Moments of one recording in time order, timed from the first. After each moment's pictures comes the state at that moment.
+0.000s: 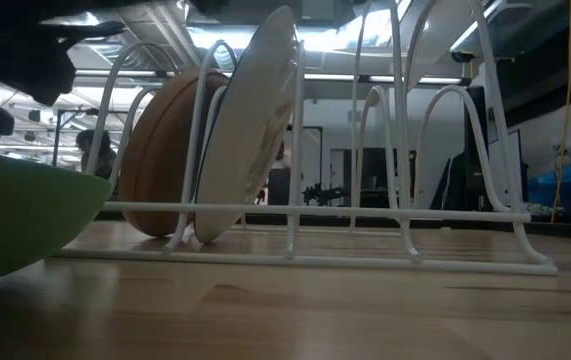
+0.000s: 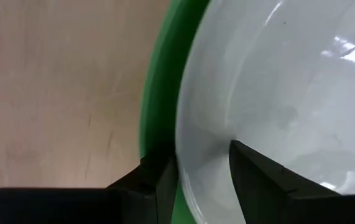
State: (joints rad) left arm -0.65 1.71 1.02 -0.80 0.05 -1.01; right arm 0.66 2.55 2.24 -0.57 0.34 0.15
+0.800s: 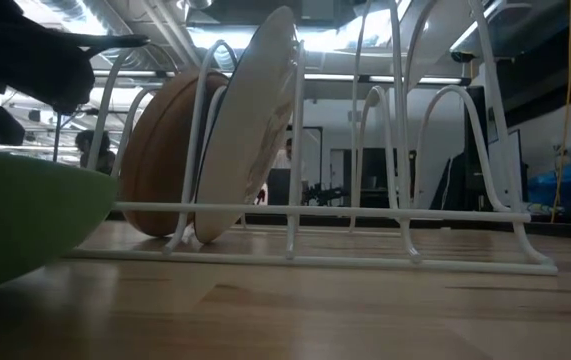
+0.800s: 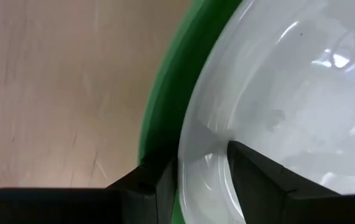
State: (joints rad) left arm -0.61 1.72 1.02 -0.74 0.08 -1.01; right arm 0.66 2.57 2.24 -0.51 0.35 -0.10
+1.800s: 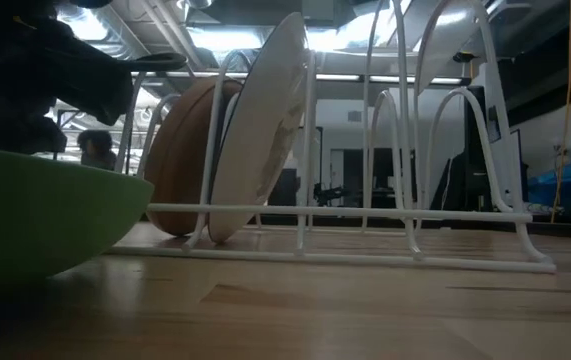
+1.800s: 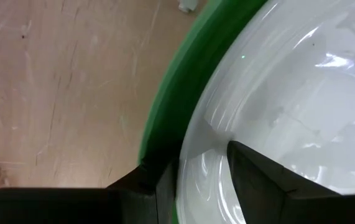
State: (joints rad) left arm -0.51 1.73 1.02 -0.75 0.09 -0.89; right arm 0.65 2.55 2.24 -0.63 0.35 -0.28
